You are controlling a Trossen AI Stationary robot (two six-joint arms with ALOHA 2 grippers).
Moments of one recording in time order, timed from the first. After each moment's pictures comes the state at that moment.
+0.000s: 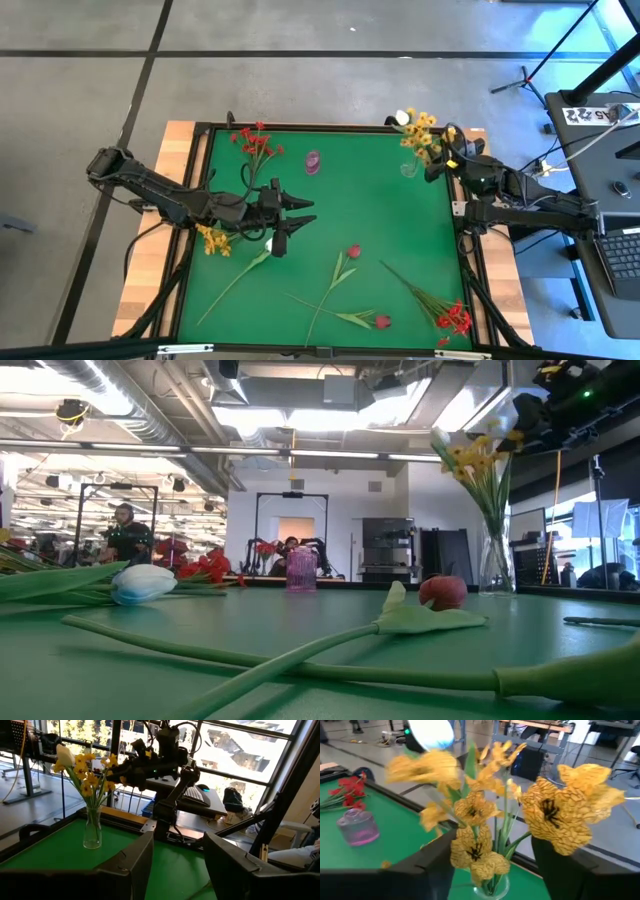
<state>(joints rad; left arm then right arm) -0.31 1.28 0.82 0.43 -0.52 -0.23 -0.24 0.45 0.58 -0.50 0.76 0.19</state>
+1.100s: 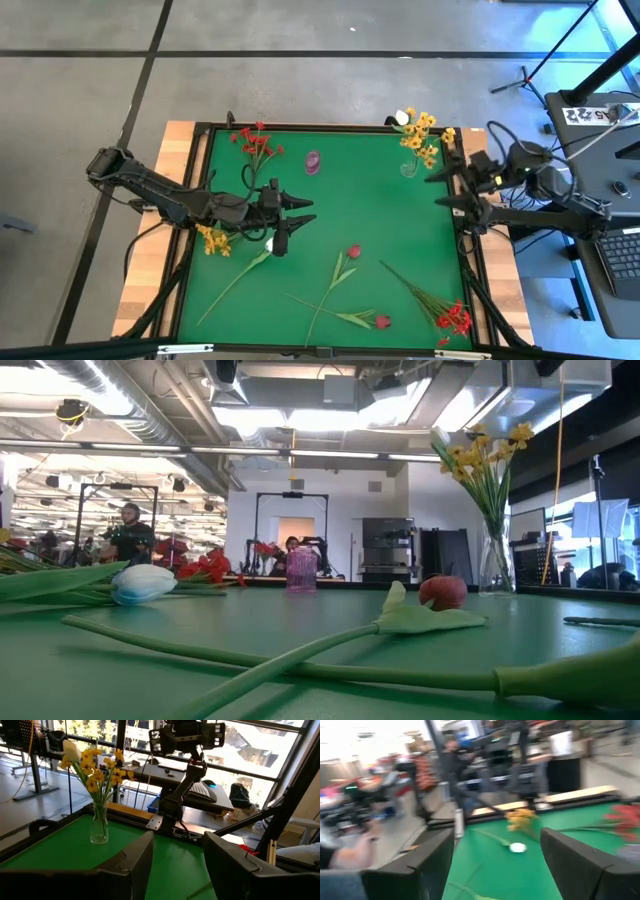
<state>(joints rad) -0.31 1.28 0.82 0.40 -0.54 -0.23 -0.24 0.45 0.81 -0.39 -0.51 0.25</state>
